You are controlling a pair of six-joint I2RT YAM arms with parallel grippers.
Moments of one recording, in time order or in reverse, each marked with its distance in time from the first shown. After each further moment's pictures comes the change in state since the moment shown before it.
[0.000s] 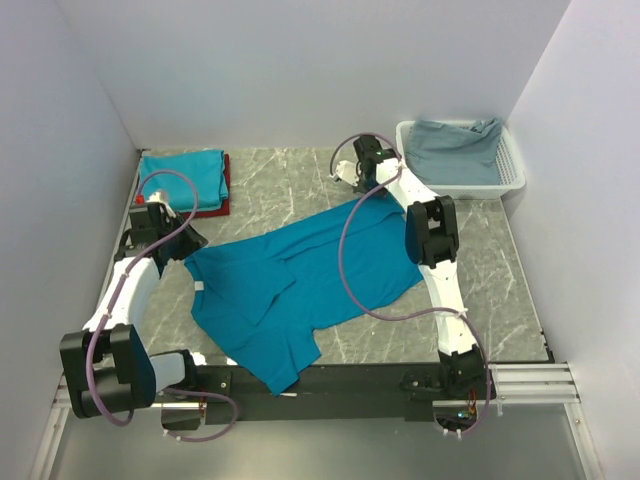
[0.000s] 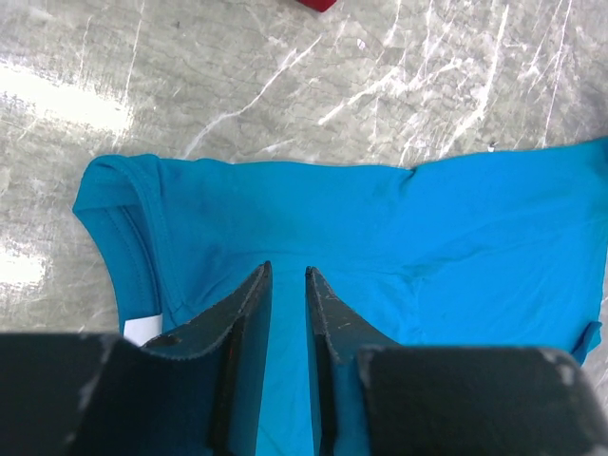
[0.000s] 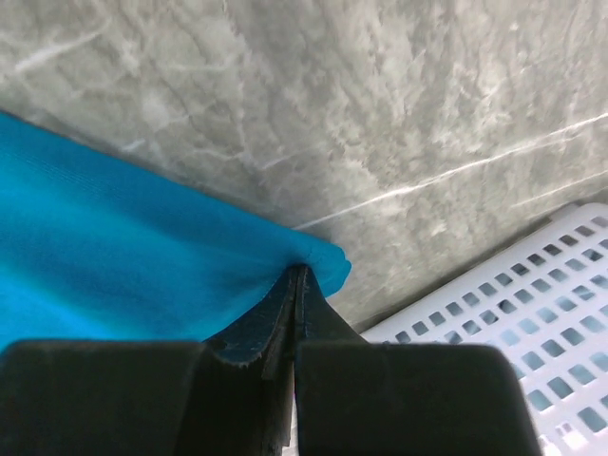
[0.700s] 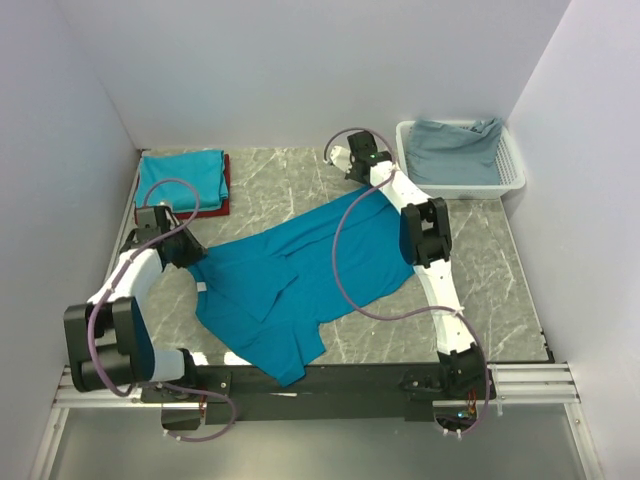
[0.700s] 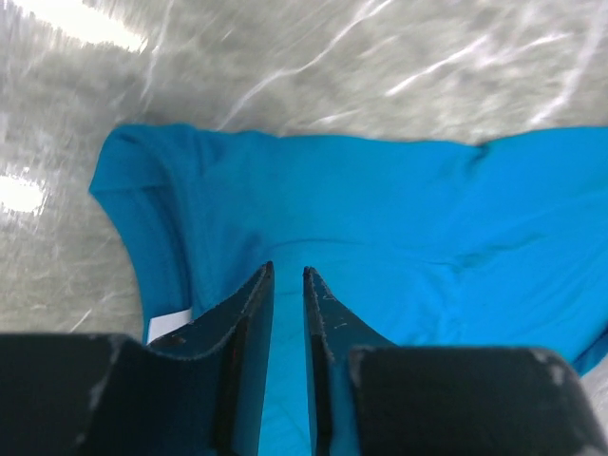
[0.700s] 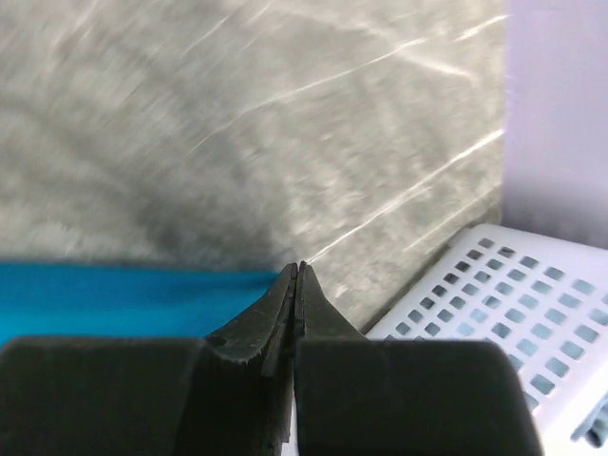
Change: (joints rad) left arm 0.009 0.109 -0.003 -0.024 -0.013 -0.034; right arm 0.023 0.089 0.103 0.209 0.074 0.060
